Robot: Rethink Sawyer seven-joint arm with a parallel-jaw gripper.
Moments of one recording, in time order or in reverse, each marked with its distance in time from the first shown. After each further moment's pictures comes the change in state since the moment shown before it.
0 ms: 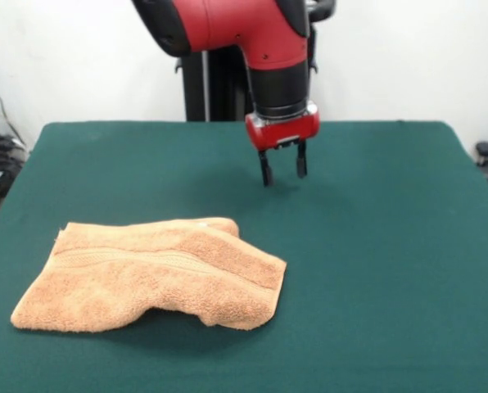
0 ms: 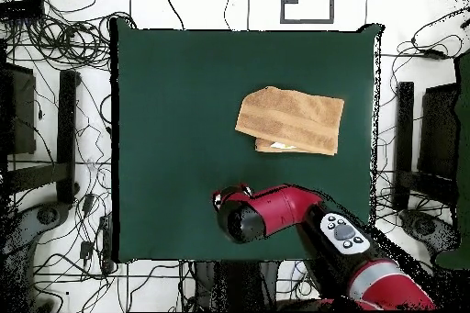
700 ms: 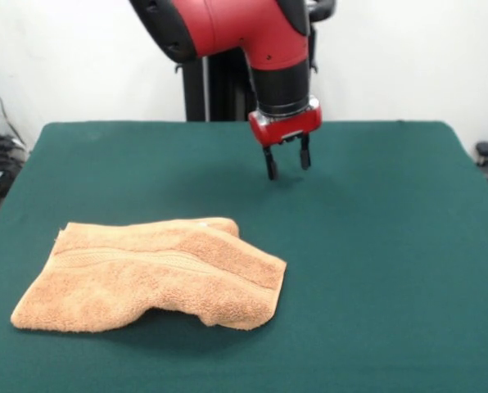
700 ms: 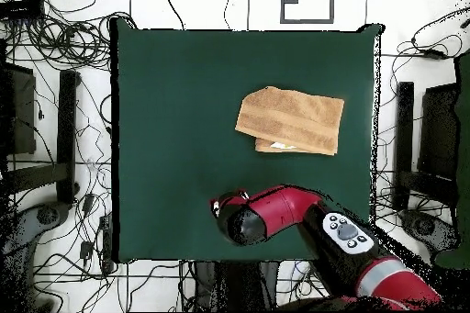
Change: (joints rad) arm -0.059 0.015 0.078 0.026 -0.063 0.064 0.000
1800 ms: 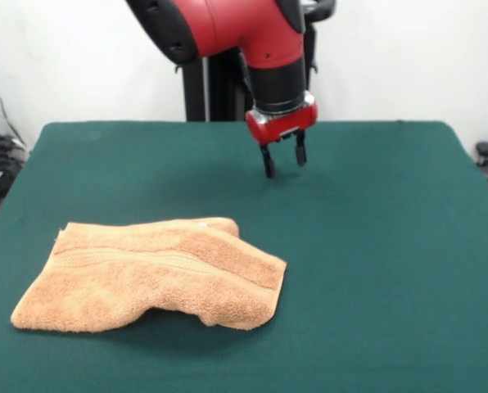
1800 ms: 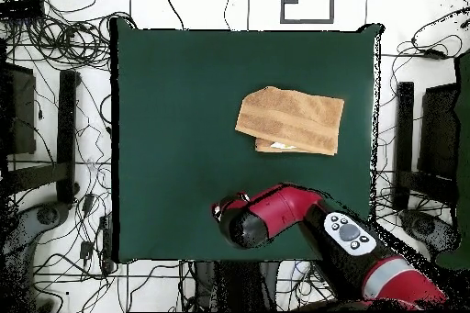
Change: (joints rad) arm -0.039 0.000 0.062 0.012 -0.100 0.047 -0.002
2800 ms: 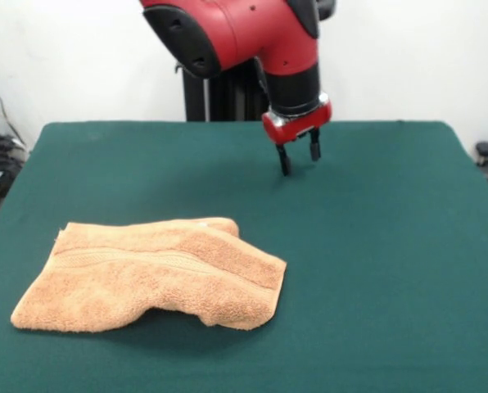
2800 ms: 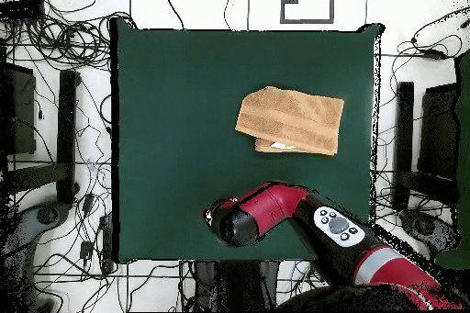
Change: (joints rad) arm 0.000 0.048 0.050 0.001 0.000 0.080 0.000
